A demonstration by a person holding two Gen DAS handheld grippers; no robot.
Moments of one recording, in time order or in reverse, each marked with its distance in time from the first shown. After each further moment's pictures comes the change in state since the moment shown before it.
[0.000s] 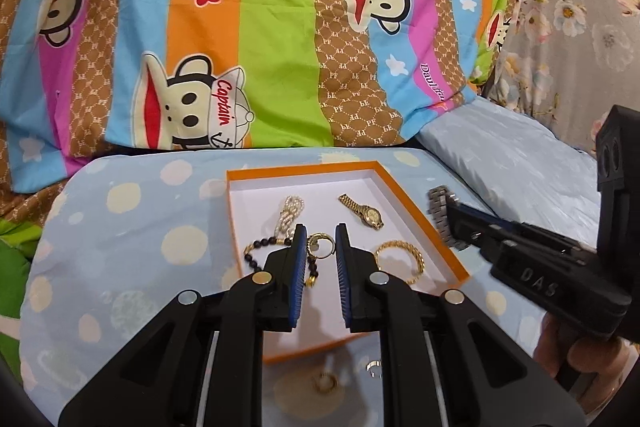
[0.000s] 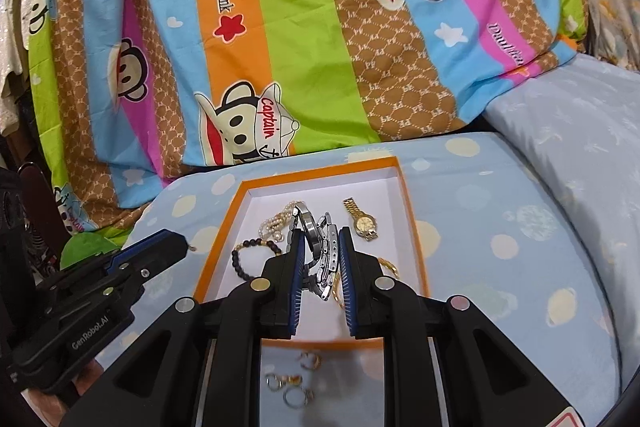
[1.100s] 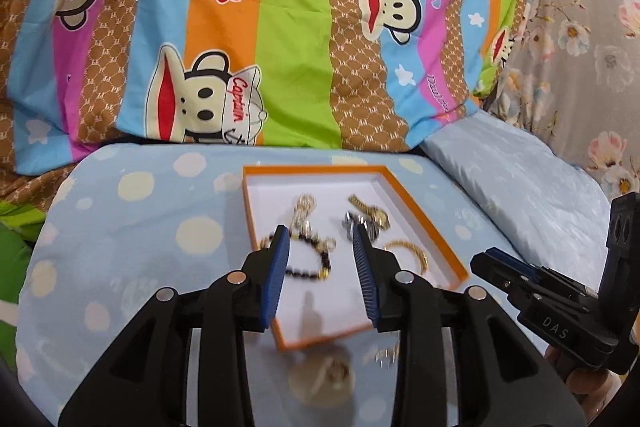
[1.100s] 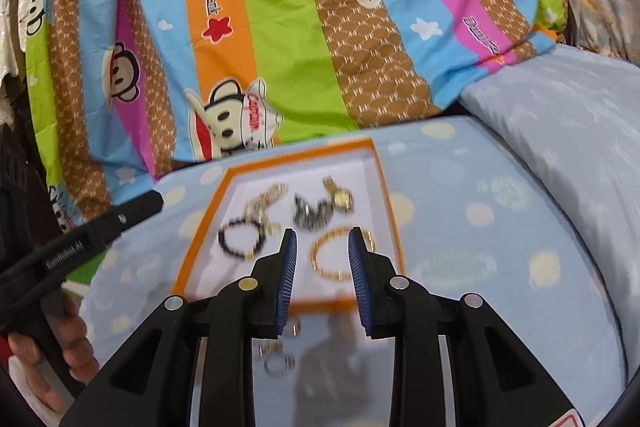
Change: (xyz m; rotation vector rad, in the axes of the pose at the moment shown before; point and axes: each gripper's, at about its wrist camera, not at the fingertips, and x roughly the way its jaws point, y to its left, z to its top) left arm -0.028 0.018 -0.018 -0.052 -0.011 -0.012; right arm -0.043 -0.014 -0.055 0.018 -0.016 -0.055
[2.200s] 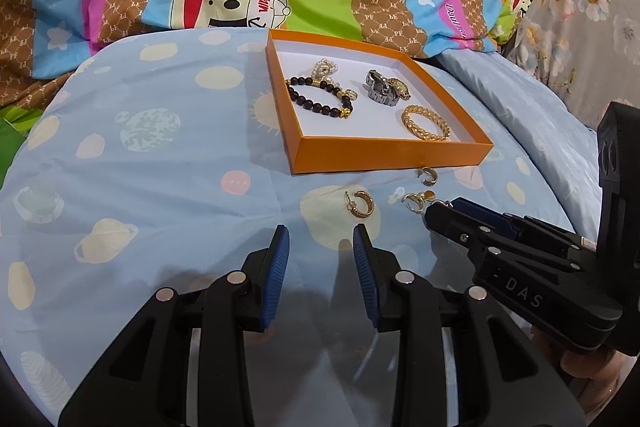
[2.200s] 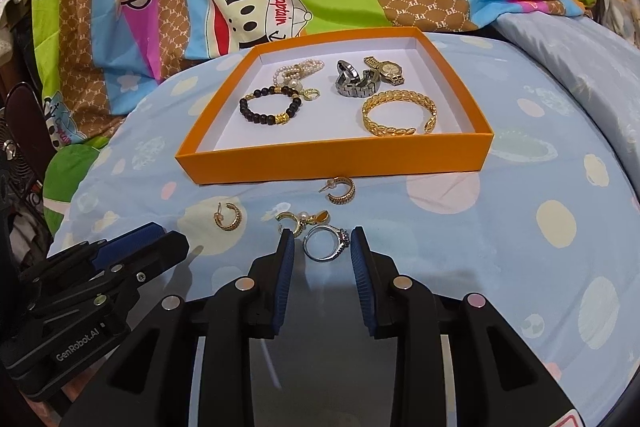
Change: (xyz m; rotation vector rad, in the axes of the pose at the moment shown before) left arm 0.000 0.007 -0.097 -0.064 0.193 0.041; right arm 0.040 0.043 -0.059 -0.088 0.210 -0.005
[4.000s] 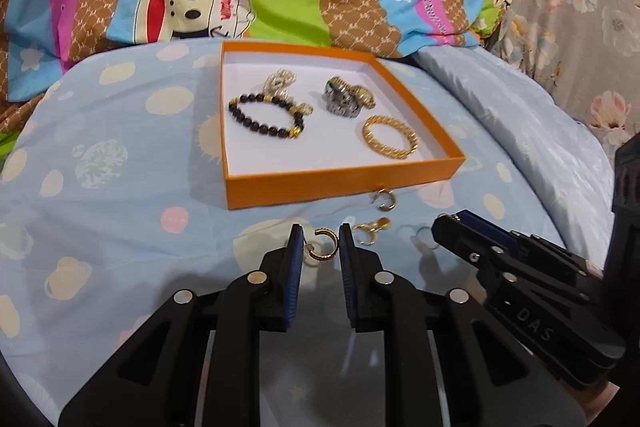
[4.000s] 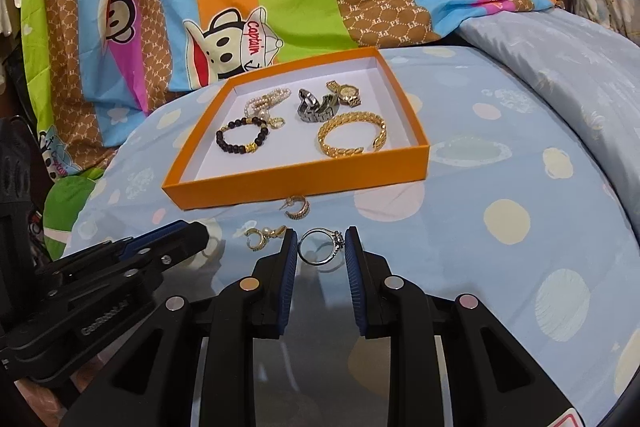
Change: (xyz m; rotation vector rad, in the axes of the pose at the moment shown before) left arm 0.006 -0.034 0.023 0.044 -0.002 -0.054; right arm -0.032 -0.028 0.003 0.080 -0.087 -0.021
